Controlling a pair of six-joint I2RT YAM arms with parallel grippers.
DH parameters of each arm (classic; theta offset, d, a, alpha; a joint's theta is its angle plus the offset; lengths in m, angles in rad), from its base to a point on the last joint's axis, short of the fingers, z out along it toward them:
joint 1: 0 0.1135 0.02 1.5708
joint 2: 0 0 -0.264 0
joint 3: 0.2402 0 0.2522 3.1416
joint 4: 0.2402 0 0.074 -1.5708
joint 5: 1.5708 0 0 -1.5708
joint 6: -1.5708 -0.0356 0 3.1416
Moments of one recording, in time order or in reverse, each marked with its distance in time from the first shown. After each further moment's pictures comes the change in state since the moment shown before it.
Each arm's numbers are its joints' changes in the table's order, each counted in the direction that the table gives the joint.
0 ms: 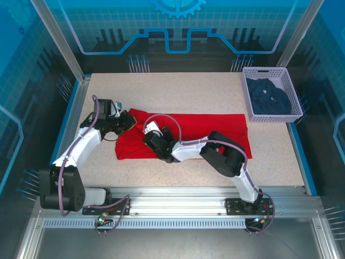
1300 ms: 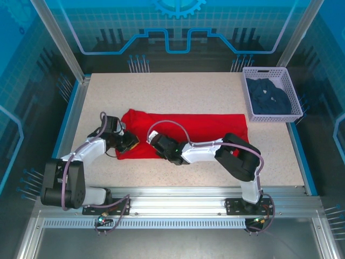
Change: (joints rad) left arm -0.026 -0.029 -0.259 -0.074 -0.035 0.021; right arm 0.000 0.187 -0.158 0.180 -0.328 0.116
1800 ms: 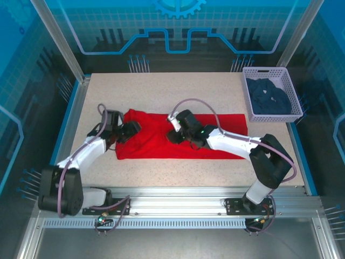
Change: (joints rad) left arm -0.073 0.017 0.089 -0.098 -0.178 -0.010; right arm -0.283 0.275 -0.054 0.089 -0.466 -0.183
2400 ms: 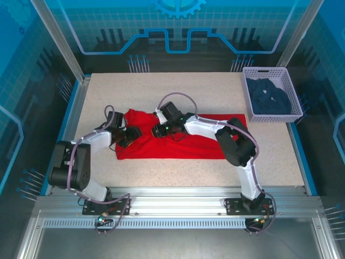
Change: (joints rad) left arm 0.059 -0.183 -0.014 -0.018 0.016 -0.042; right arm -0.003 -0.459 0.422 0.105 -0.270 -0.243
